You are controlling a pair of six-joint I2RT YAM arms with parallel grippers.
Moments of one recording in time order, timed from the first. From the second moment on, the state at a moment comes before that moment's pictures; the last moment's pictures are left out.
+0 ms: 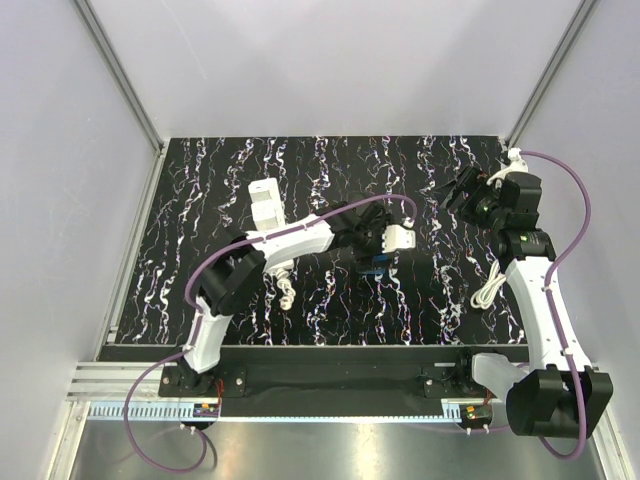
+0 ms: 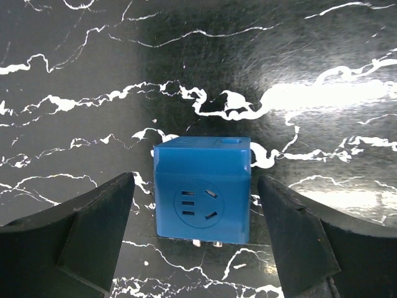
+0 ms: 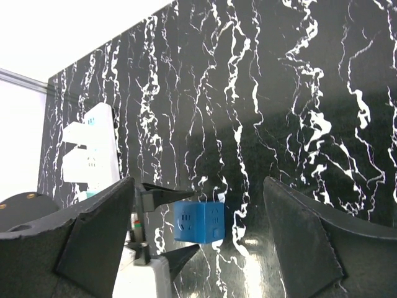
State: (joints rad) left arm -0.87 2.07 1.58 -0.40 0.35 0.69; right arm -0.05 1.07 0.98 -0.33 -0.28 0.51
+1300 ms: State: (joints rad) left arm -0.48 1.46 0.99 0.95 1.28 -1.41; right arm 0.18 0.85 1.09 -0.01 -1.33 -0.12
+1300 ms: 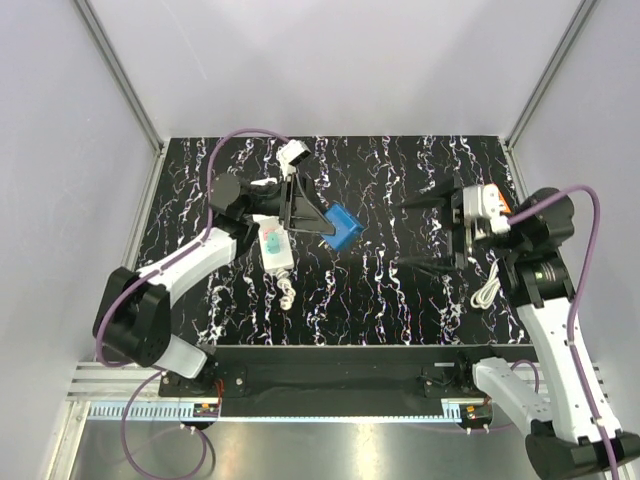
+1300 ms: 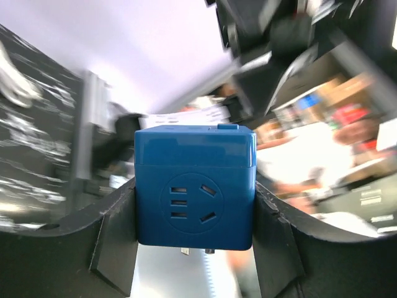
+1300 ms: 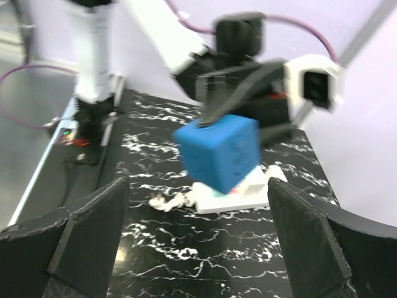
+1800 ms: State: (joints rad) left arm -0.68 1.59 1.12 1.25 1.37 -1.83; right arm 0.20 0.94 1.10 -0.07 -1.48 -0.08
